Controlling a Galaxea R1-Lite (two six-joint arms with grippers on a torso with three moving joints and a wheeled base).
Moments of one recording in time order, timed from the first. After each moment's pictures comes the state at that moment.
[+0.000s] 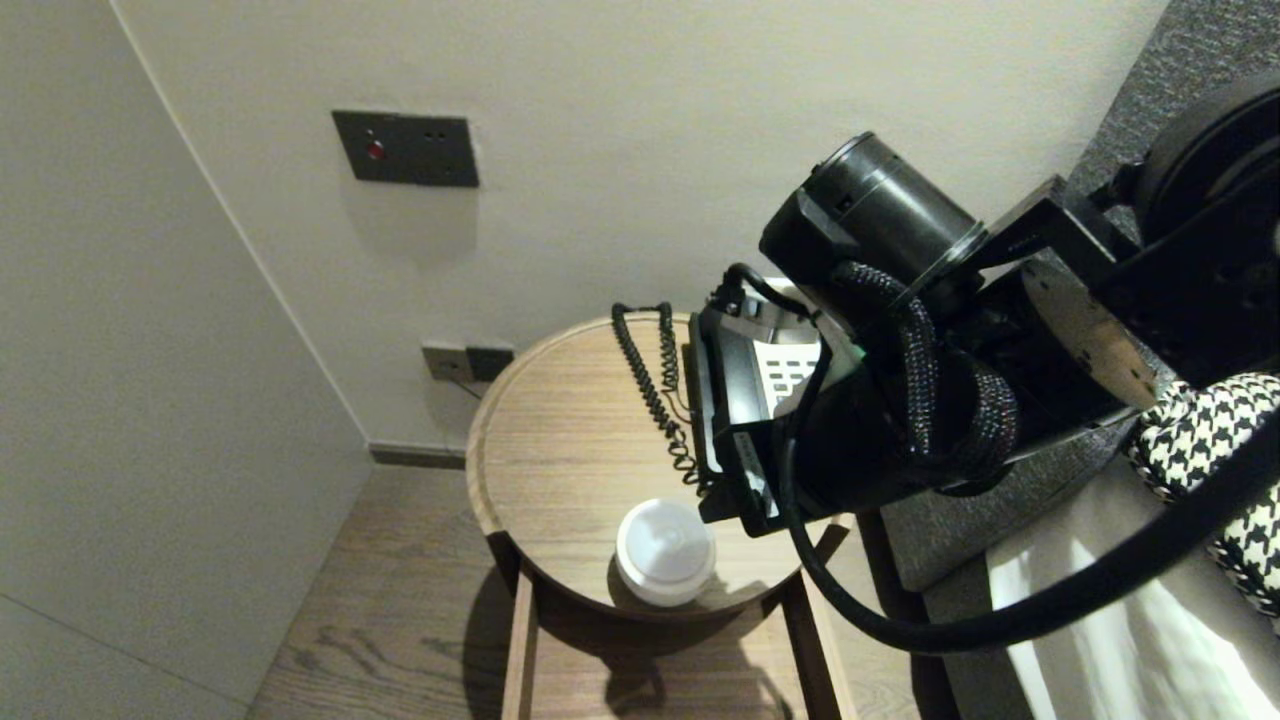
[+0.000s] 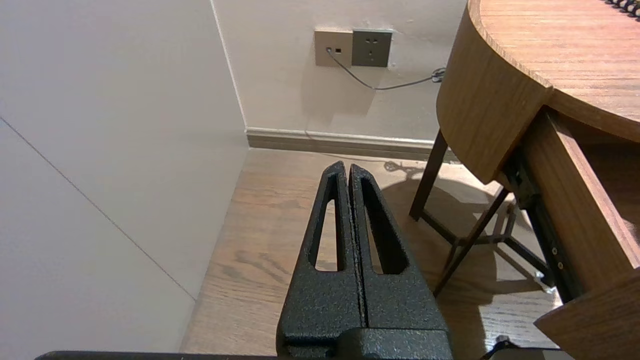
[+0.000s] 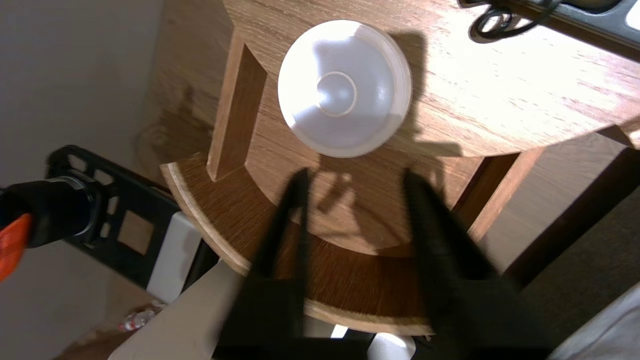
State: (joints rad) left arm 0.01 0.00 0.00 -0.01 0.01 0.03; right arm 0.85 1.79 -1.77 0.87 -0.02 0.46
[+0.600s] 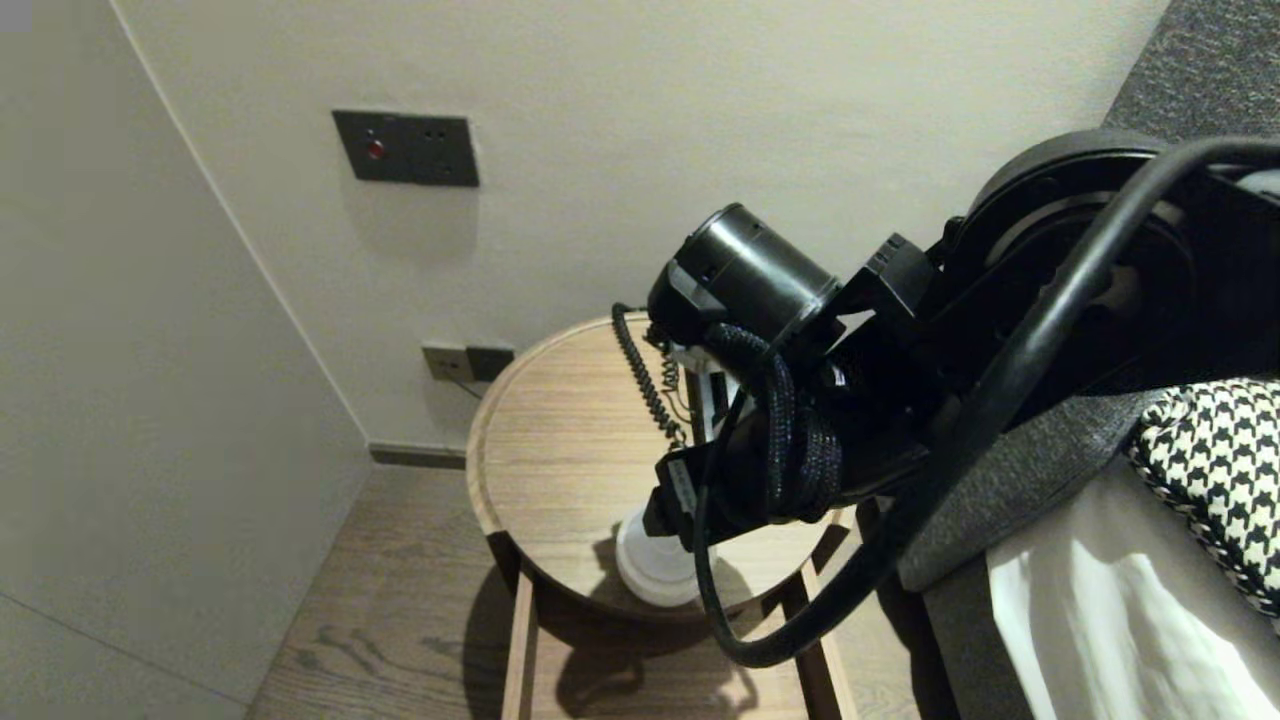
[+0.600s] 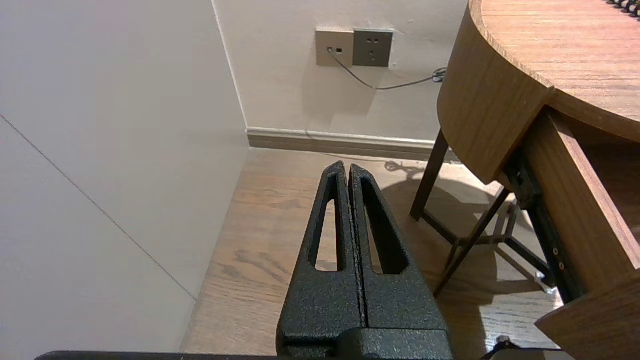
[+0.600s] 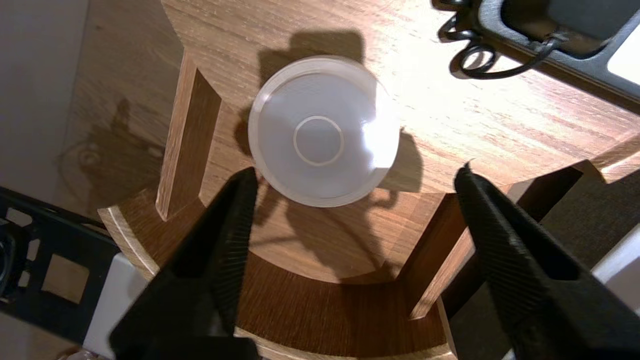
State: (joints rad) left arm 0.01 0.00 0.00 -0.01 0.01 0.03; right arm 0.91 1.91 -1.85 0.90 -0.20 0.46
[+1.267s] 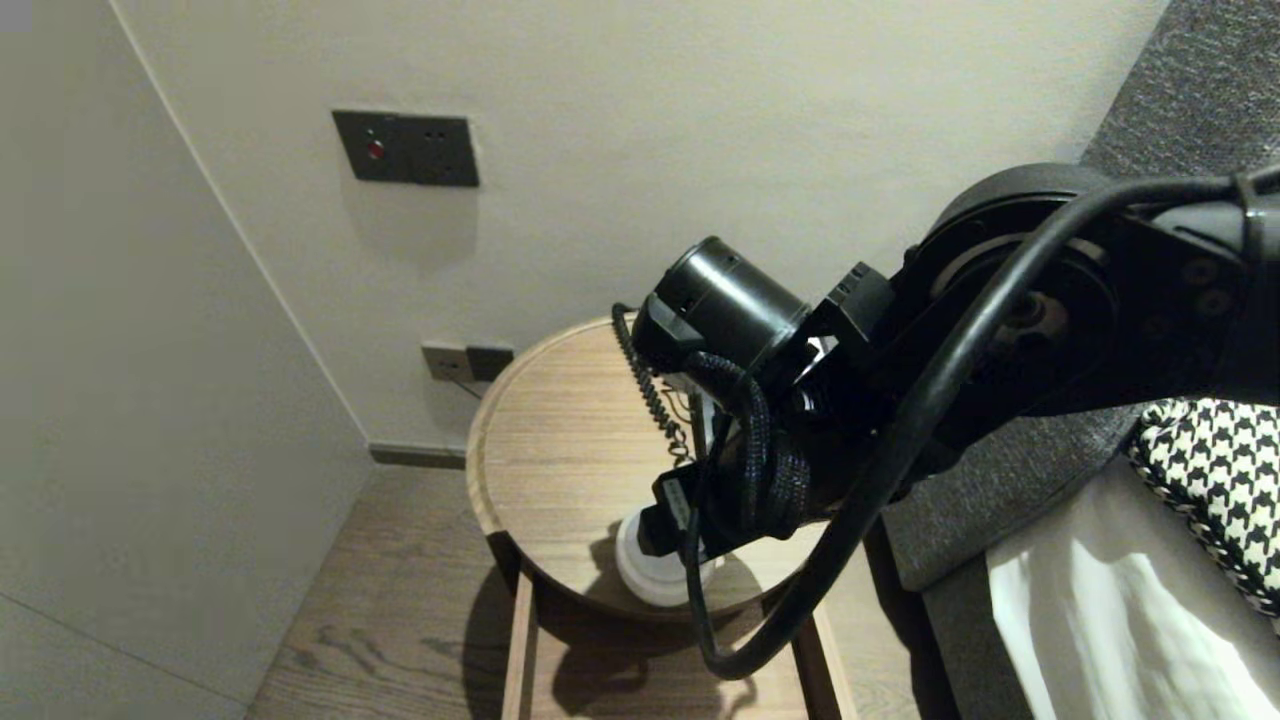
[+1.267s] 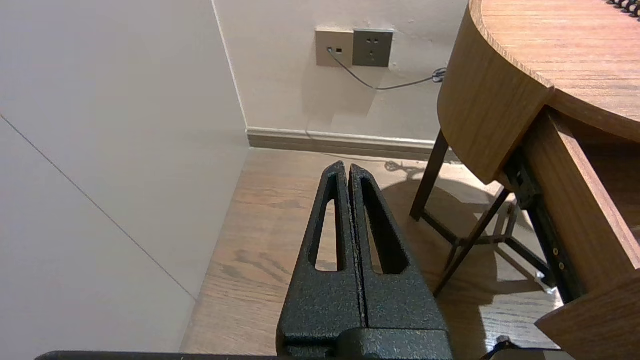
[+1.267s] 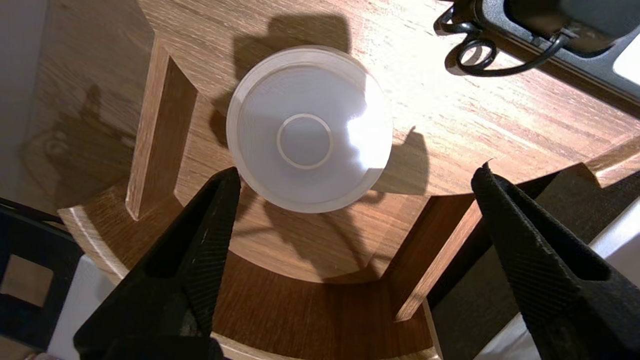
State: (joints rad) left arm 0.01 0.00 0.00 -0.01 0.01 0.03; right arm 0.91 1.94 -1.84 0.90 -0.22 0.43
